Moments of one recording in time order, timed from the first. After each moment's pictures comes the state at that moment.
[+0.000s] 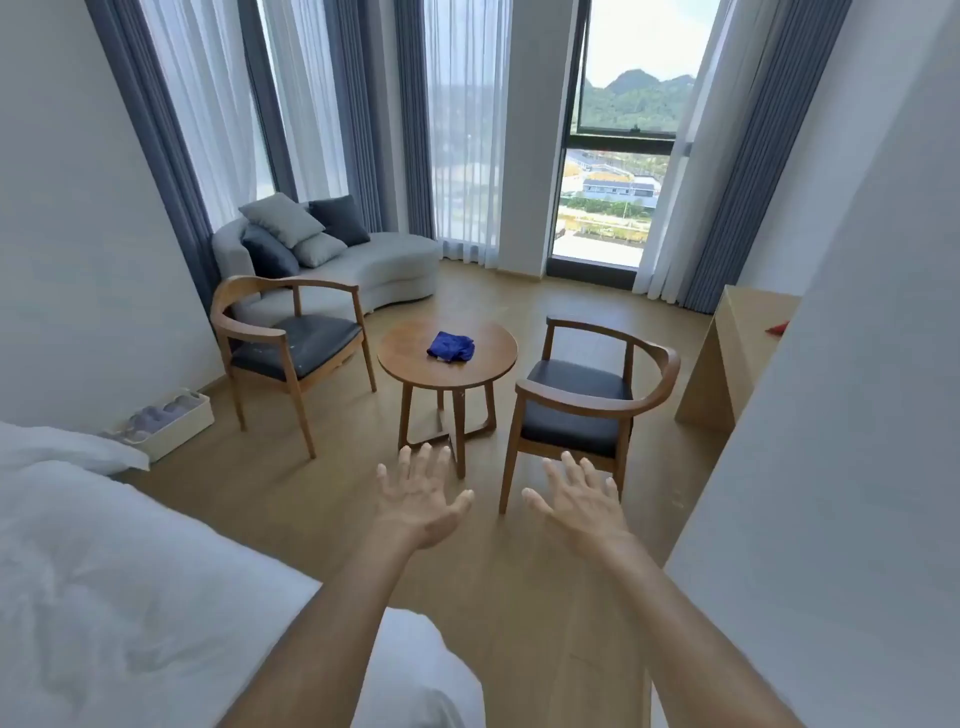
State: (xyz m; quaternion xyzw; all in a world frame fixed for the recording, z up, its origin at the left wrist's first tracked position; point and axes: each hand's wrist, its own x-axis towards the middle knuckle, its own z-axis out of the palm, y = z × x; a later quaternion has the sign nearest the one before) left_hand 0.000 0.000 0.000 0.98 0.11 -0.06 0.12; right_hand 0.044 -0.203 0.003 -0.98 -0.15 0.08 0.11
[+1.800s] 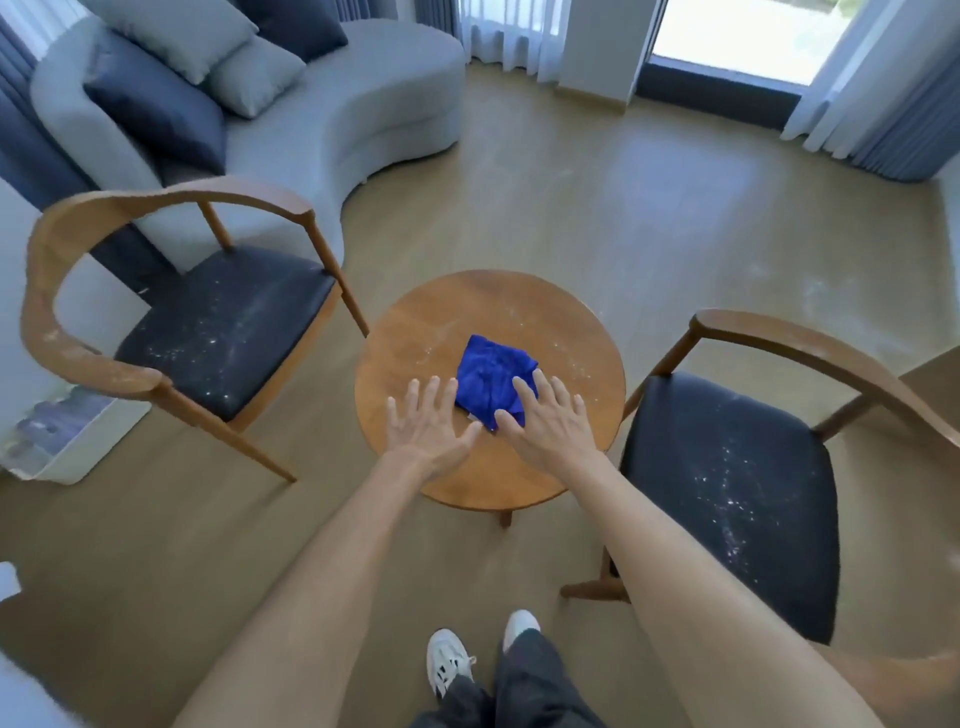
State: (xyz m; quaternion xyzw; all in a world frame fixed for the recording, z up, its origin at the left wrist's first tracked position) left_hand 0.830 0.337 -0.146 0.96 0.16 -0.18 0.12; right_hand 0.886 0.176 -0.145 -0.96 -0.19 0.19 0.12
